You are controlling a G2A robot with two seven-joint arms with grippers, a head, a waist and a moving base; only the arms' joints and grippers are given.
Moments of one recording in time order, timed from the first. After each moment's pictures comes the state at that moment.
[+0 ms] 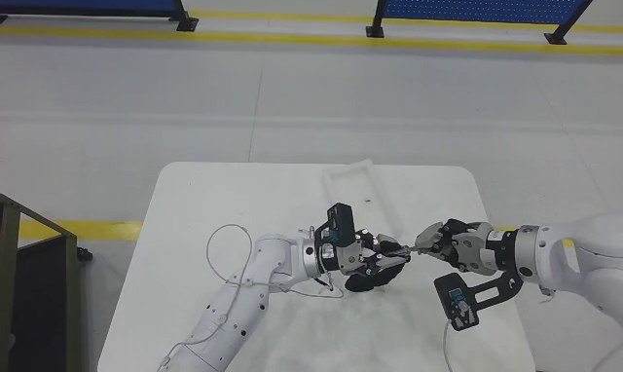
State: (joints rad) left arm 0.91 -1.54 -0.86 -1.19 1.35 -0.96 0.33; right arm -1.50 -0.29 1.77 -2.29 -1.62 -1.00 -0.05
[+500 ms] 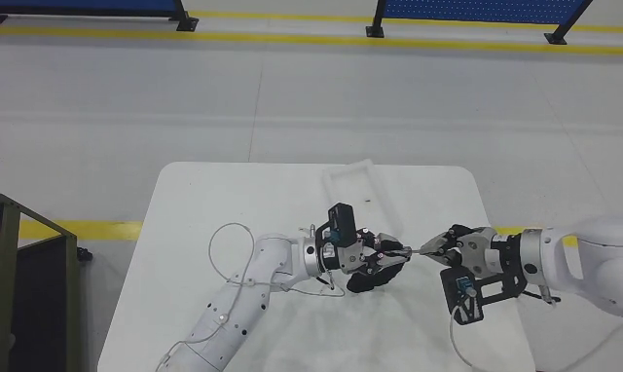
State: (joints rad) left arm 0.90 -1.53 -0.84 -1.19 1.39 -0.93 0.38; right arm -1.61 -0.30 1.83 -2.23 -1.36 -1.01 0.06
